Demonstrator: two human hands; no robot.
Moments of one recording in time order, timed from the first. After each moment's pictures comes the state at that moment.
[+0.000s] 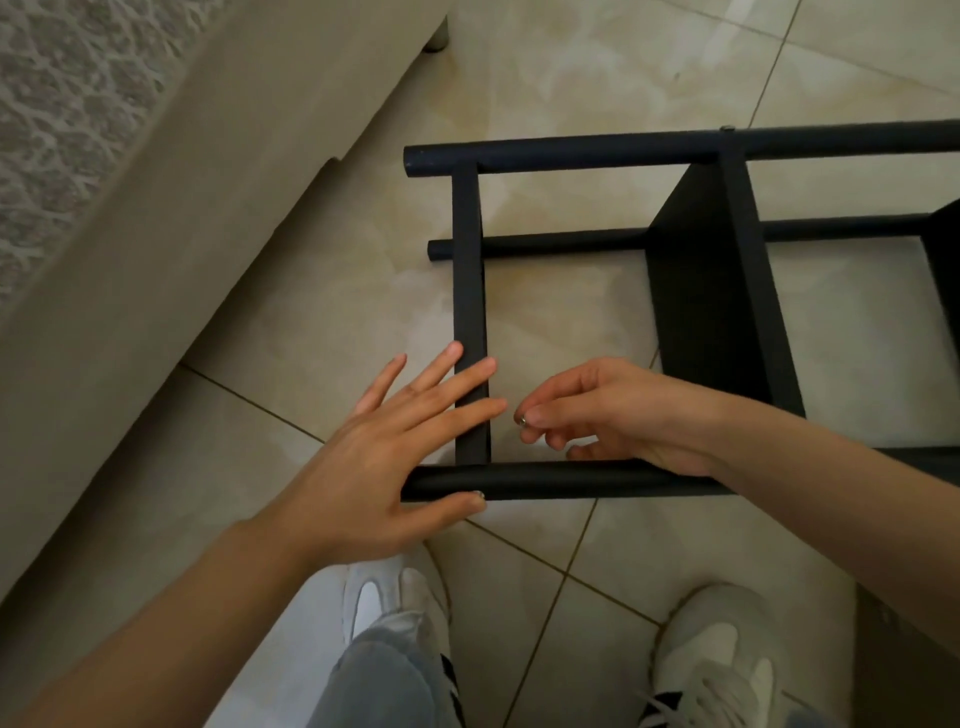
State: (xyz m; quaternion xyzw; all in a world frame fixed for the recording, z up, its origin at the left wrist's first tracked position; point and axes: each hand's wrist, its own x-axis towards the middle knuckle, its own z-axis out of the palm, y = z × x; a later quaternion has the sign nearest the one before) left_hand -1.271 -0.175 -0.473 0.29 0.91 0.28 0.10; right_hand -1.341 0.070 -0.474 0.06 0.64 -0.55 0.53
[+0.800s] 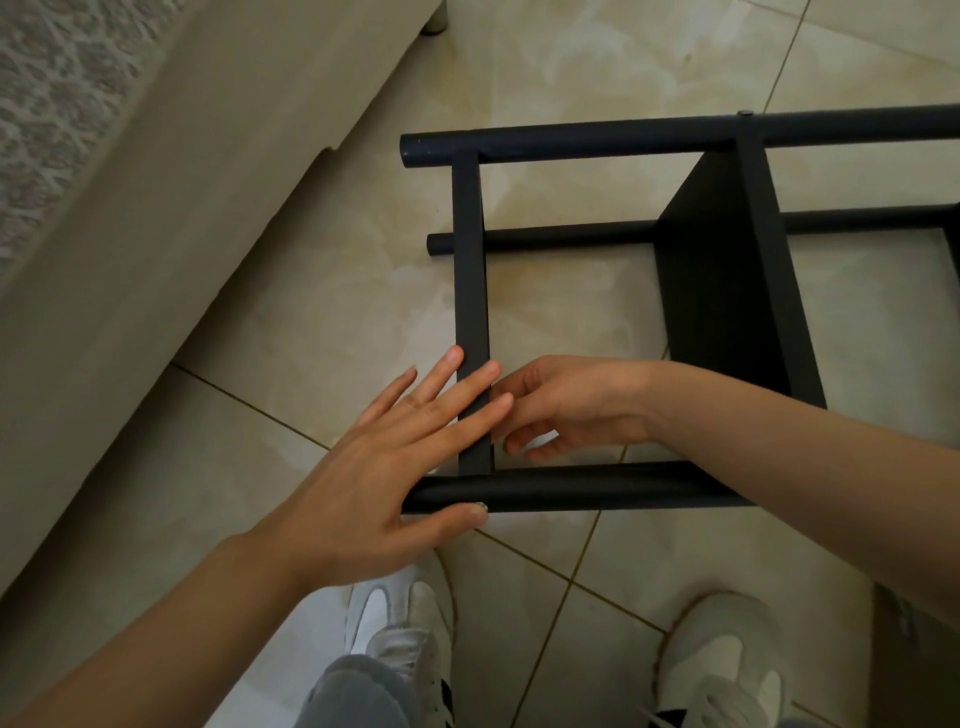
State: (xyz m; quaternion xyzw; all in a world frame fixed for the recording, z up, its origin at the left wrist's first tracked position) left_hand -1.271 -0.173 -0.478 0.29 0.90 0.30 0.13; right_hand -1.365 0.037 -0.492 0.01 0.61 -0.49 0.62
